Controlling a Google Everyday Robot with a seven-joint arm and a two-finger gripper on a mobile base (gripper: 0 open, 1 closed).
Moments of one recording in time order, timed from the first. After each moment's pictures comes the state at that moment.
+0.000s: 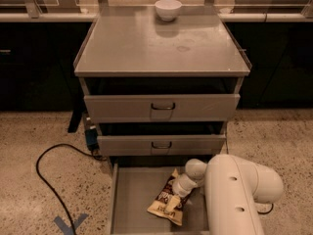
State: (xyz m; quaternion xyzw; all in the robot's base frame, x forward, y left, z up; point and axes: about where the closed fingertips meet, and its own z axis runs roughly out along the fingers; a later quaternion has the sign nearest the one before) arm 0.569 -0.072 0.155 -0.60 0.75 0.24 0.13
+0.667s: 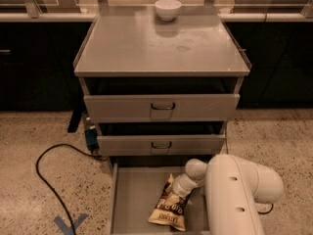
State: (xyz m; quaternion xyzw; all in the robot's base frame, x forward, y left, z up) arm 0.570 -0.072 0.155 -0.60 0.75 0.24 0.13
